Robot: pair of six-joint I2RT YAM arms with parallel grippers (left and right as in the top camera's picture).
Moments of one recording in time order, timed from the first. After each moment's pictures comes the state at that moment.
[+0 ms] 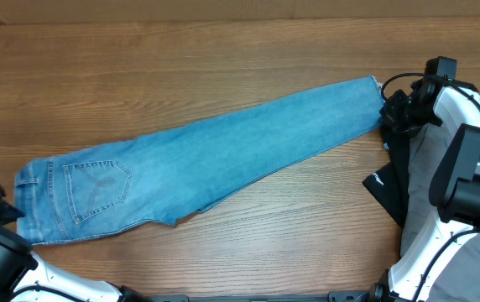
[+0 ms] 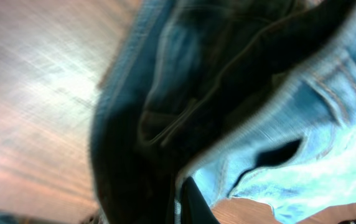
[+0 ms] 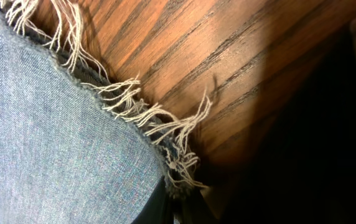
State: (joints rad) left arm 1.00 2.04 1.67 -1.48 0.18 0.10; right arm -0.29 2.17 1.54 -0.74 -0.29 0.46
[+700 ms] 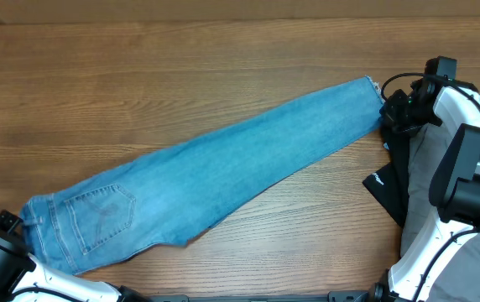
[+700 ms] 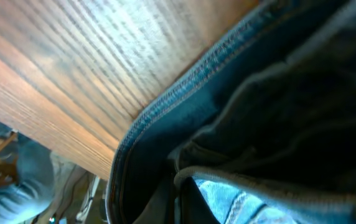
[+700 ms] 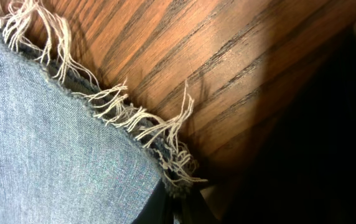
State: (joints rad) left arm 1.03 2.04 1.45 -1.41 -0.11 -0.12; right arm -0.29 2.17 1.54 -0.73 -0.29 0.46
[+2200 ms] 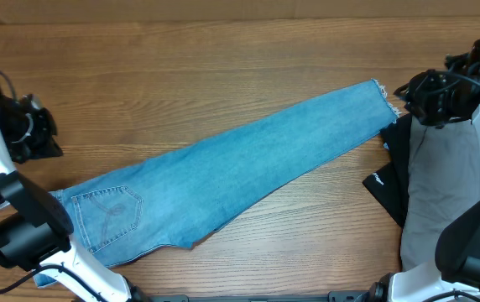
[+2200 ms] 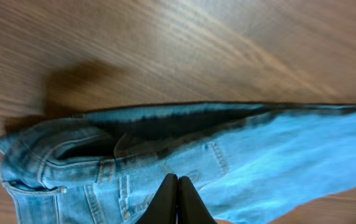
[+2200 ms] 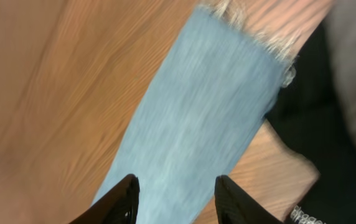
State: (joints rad) left arm 0.54 2.02 1.91 -1.58 0.16 0.03; right arm -0.31 1.76 1.54 -0.96 -0.47 0.43
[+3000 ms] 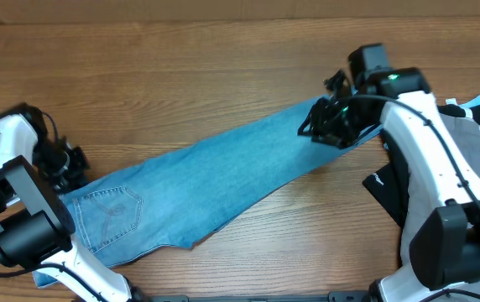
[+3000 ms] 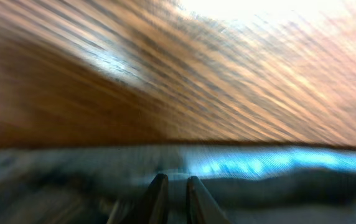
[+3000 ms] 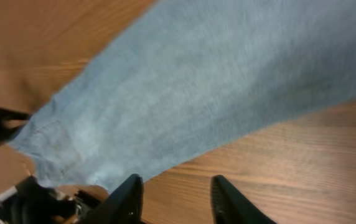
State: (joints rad) left arm 0.51 2.02 1.43 -1.21 0.07 -0.05; right arm 0.17 1.76 1.50 -1.14 -0.53 0.36
